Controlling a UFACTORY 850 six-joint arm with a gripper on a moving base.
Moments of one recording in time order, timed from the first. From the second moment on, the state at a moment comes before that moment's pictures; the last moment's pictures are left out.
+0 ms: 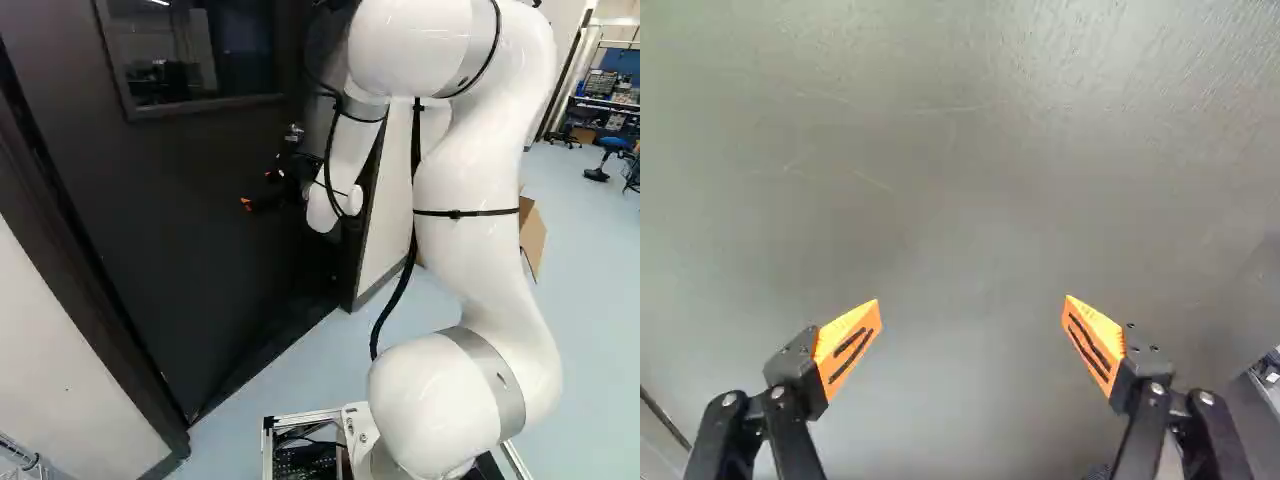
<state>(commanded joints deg) 8.3 -25.7 -48.1 -48.2 64.6 0.0</state>
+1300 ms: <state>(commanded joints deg) 11.7 -32.8 -57.8 -48.2 64.6 0.0</state>
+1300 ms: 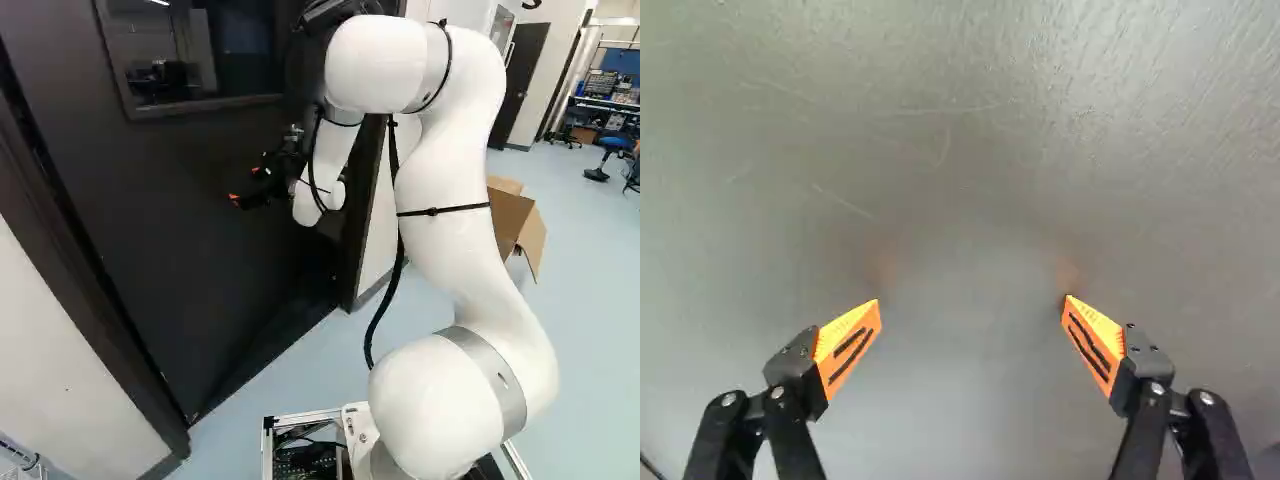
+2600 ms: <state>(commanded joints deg) 13.6 -35.7 -61.9 -42.8 64.6 0.0</state>
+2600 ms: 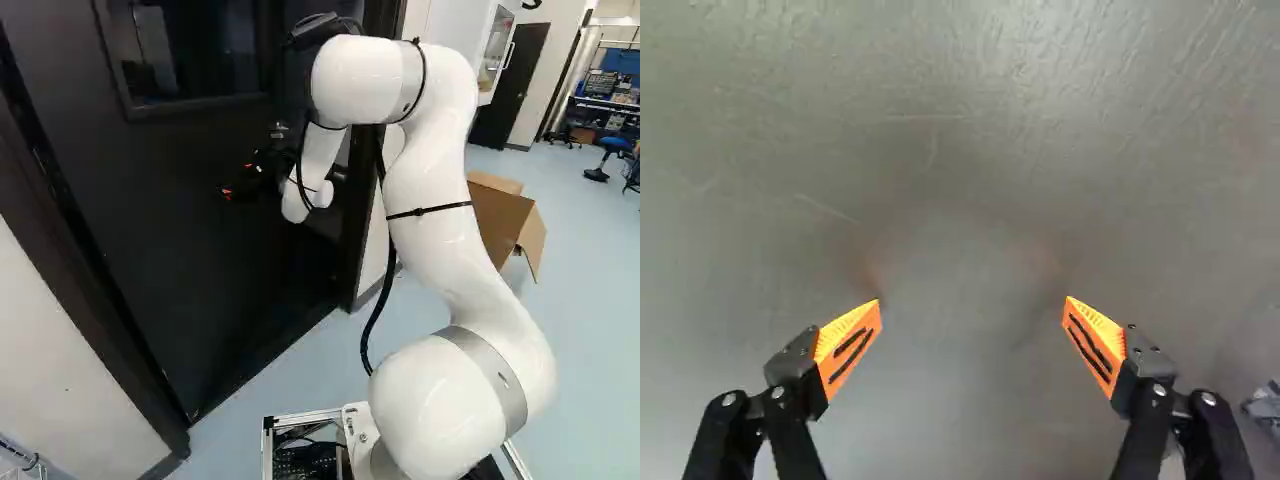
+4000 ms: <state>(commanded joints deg) 11.8 -16.1 -36.6 -1.1 60.2 0.0</state>
